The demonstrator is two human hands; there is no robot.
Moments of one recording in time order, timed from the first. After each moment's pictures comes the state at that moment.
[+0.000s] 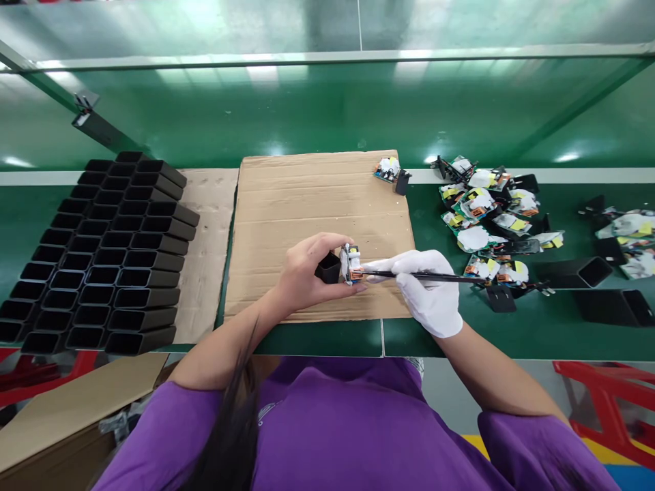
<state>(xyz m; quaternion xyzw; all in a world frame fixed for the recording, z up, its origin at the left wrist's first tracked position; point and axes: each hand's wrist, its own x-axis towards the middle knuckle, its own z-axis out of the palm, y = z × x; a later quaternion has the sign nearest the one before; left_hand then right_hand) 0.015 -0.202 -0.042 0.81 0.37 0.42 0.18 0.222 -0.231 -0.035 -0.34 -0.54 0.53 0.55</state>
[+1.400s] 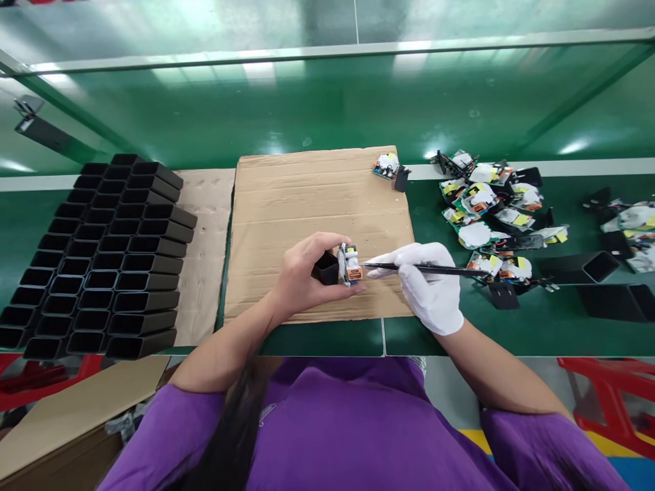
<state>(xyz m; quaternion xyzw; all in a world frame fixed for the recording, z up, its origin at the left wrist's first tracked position) 0.015 -0.203 -0.042 0.79 0.36 0.45 0.19 0.221 -0.226 -0.039 -0.31 -0.53 0.52 0.60</state>
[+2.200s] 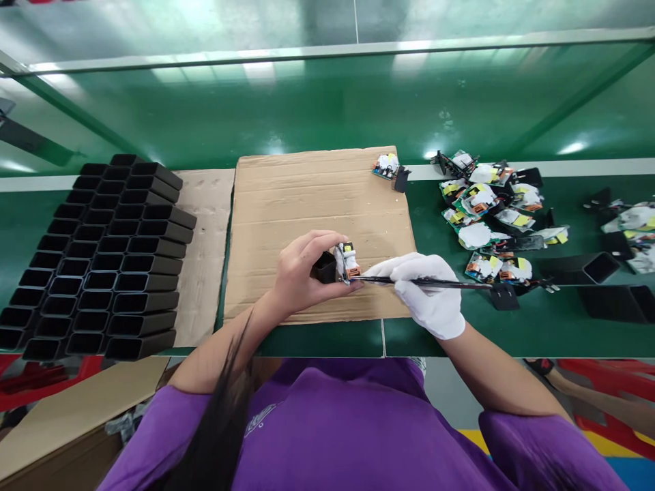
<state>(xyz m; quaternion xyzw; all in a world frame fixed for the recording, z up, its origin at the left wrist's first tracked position) 0.014 -0.201 -0.043 0.80 0.37 0.45 0.14 0.225 -0.226 -0.036 -0.29 -0.61 0.48 0.56</state>
